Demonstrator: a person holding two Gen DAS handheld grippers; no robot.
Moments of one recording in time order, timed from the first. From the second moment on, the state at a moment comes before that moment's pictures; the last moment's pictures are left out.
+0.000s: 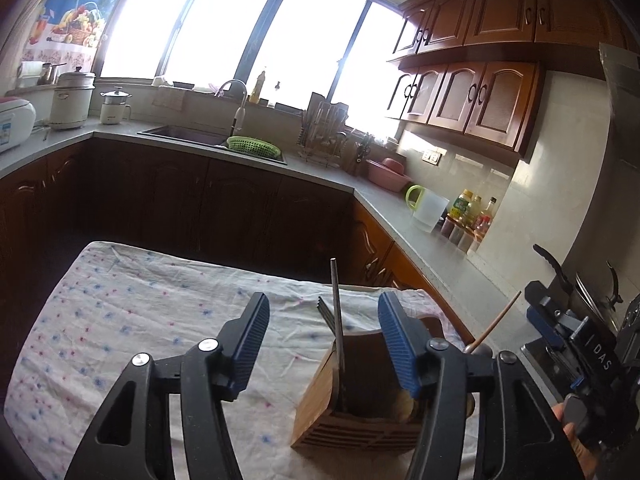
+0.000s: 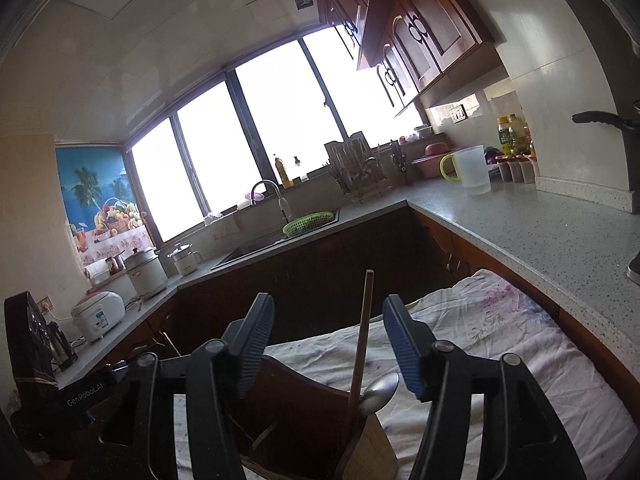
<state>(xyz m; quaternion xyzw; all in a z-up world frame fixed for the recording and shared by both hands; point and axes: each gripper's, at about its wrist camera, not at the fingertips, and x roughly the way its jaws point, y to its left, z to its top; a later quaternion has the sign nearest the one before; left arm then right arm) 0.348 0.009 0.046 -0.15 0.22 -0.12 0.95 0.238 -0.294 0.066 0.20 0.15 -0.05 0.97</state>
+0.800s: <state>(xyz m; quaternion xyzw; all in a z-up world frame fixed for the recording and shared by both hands) 0.168 0.057 0.008 -0.18 0.33 -0.07 0.93 0.086 -0.254 0.013 0.22 0.27 -0.03 0.94</state>
